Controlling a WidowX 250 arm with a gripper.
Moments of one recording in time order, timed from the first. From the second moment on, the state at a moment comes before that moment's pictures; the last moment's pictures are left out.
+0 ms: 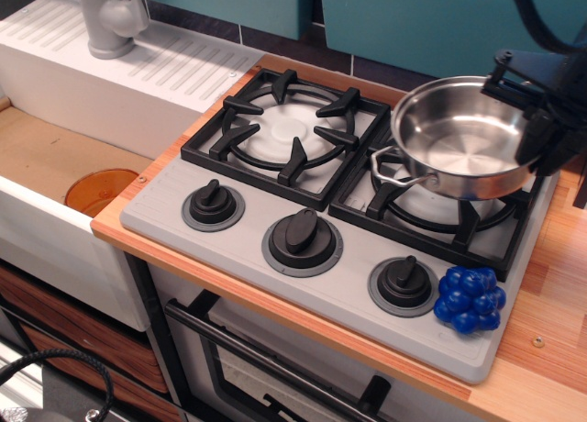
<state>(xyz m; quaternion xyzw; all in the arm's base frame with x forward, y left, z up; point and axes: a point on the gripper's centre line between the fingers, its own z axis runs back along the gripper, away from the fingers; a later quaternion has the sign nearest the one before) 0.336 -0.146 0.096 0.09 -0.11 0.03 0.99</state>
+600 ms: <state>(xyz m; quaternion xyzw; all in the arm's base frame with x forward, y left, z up) 0.362 -0.134 0.072 0.09 -0.14 0.03 0.99</state>
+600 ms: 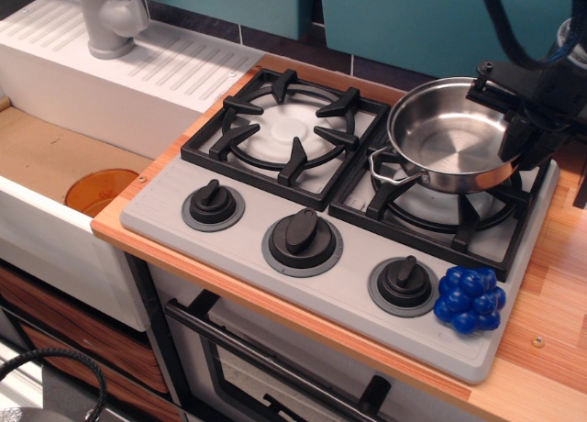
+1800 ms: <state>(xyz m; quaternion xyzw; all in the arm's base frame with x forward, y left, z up) 0.337 -0.134 0.106 0.09 -0.05 0.01 0.99</state>
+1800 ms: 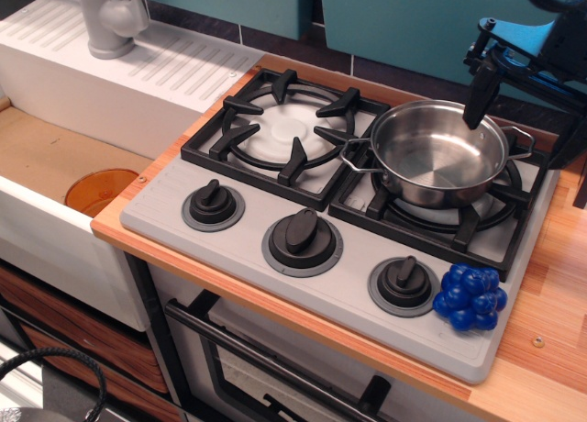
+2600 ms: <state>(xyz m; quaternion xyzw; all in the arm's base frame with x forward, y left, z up) 0.297 -0.145 0.080 0.13 -0.09 0.05 0.99</state>
